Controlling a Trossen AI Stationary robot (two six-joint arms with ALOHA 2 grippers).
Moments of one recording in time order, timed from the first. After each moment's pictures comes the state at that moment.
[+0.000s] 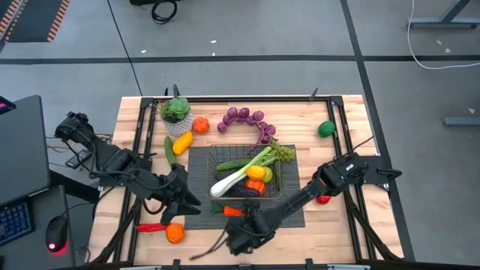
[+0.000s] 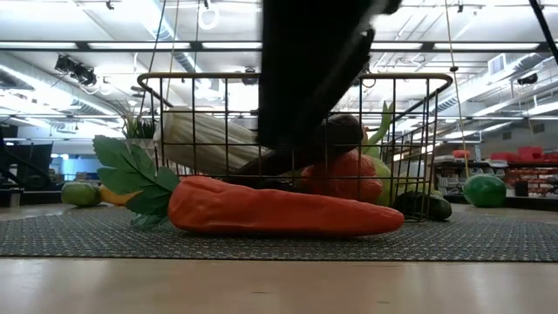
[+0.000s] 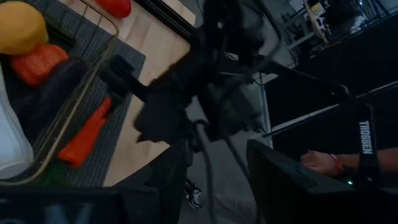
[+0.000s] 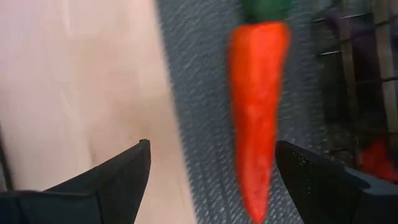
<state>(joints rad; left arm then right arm) -0.63 1.16 1.21 -0.48 -0.22 -0.96 0.54 2.41 2.17 -1.14 0.31 0.71</state>
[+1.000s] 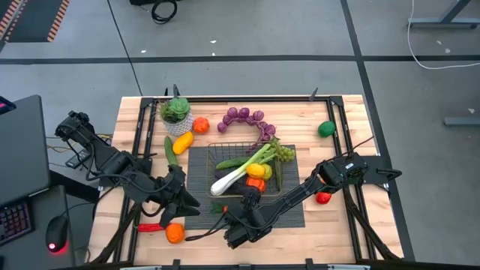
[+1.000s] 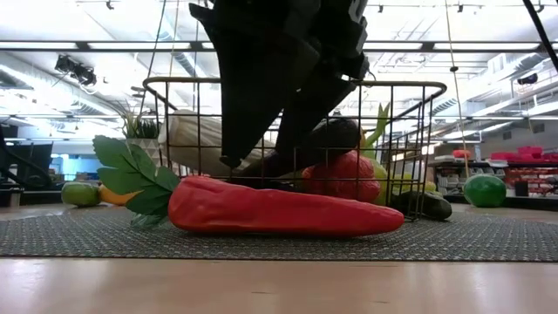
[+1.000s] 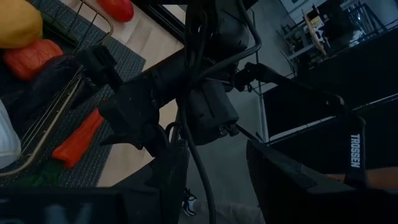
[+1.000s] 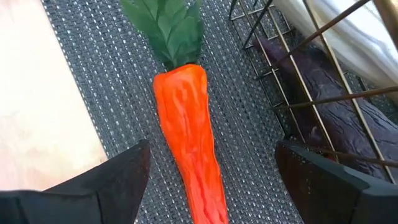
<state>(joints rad) -0.67 1.16 1.21 -0.47 -0.29 -1.01 0.50 2.40 2.09 -1.08 0.47 0.87</state>
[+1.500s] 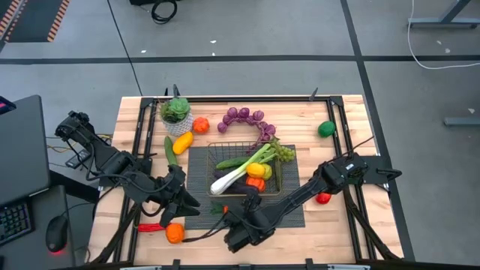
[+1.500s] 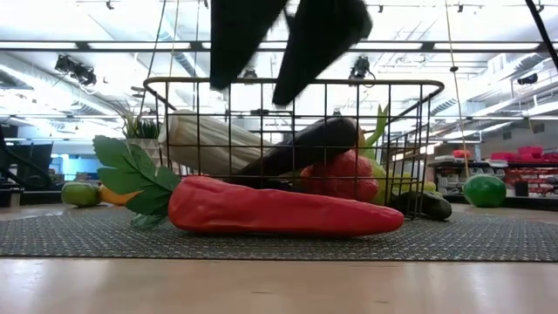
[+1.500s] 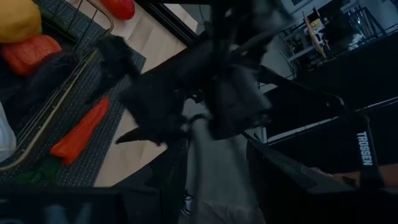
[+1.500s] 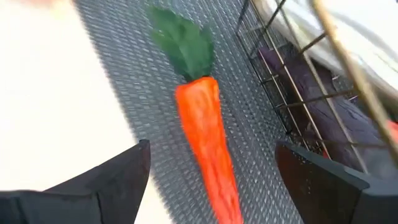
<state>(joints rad) -0.67 1.16 1.21 -0.47 -0.29 -1.04 0.53 2.40 2.25 -1.20 0.46 0.92</state>
